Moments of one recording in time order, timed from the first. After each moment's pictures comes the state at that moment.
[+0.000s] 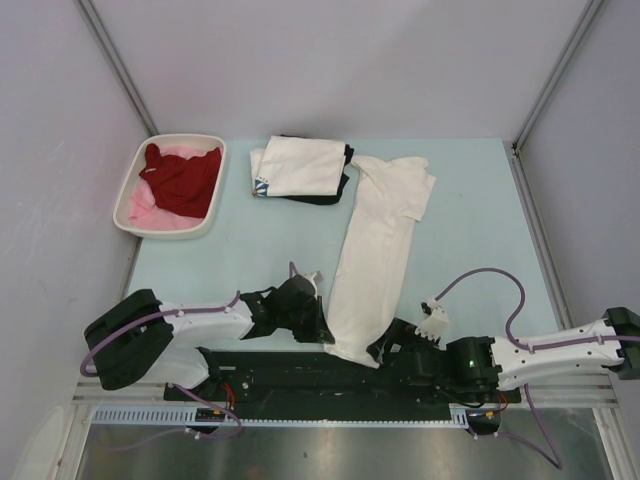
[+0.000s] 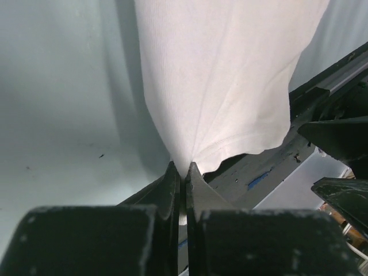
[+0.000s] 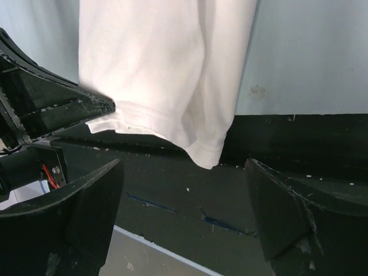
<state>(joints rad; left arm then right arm) -0.98 1.33 0.48 -0.03 0.22 -1.01 1.63 0.75 0.40 -0.68 0.65 1.77</state>
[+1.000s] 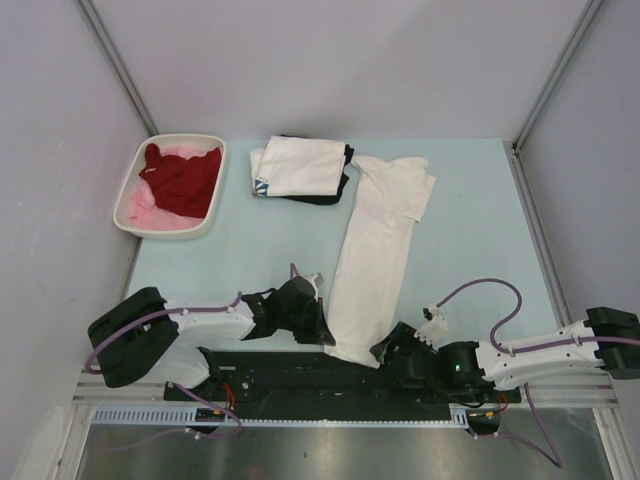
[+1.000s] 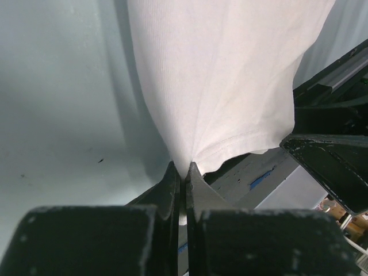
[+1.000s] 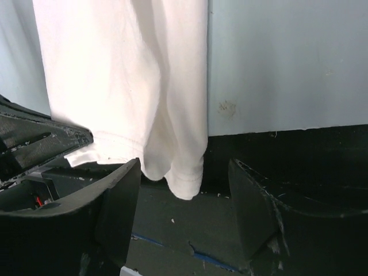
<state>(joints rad) -0.98 1.36 0.47 0.02 0.24 -1.01 1.61 0.87 0.29 -0.50 0.66 1.91</state>
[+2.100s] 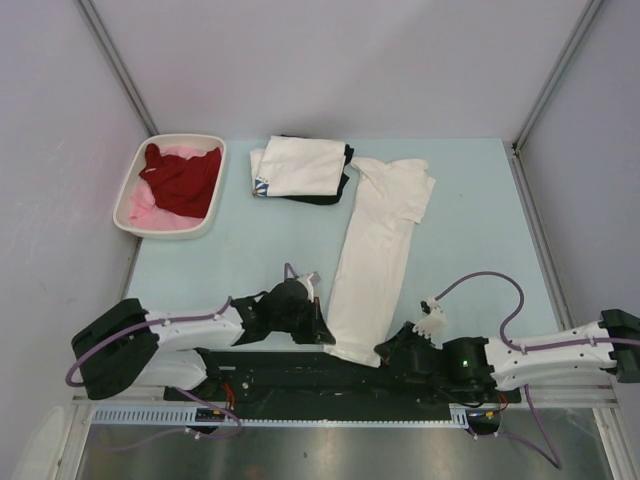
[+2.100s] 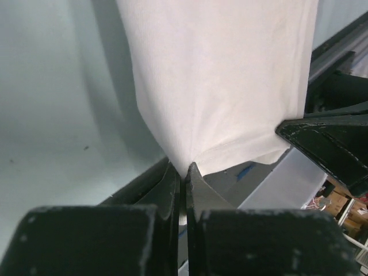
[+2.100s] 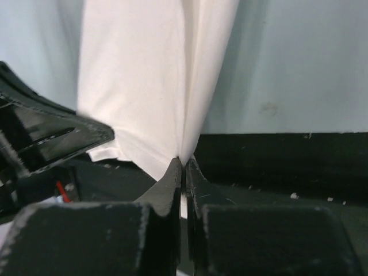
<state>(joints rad) -0.99 1.29 0.43 0.05 0.24 -1.01 1.56 0.86 0.33 -0.48 0.65 1.79</state>
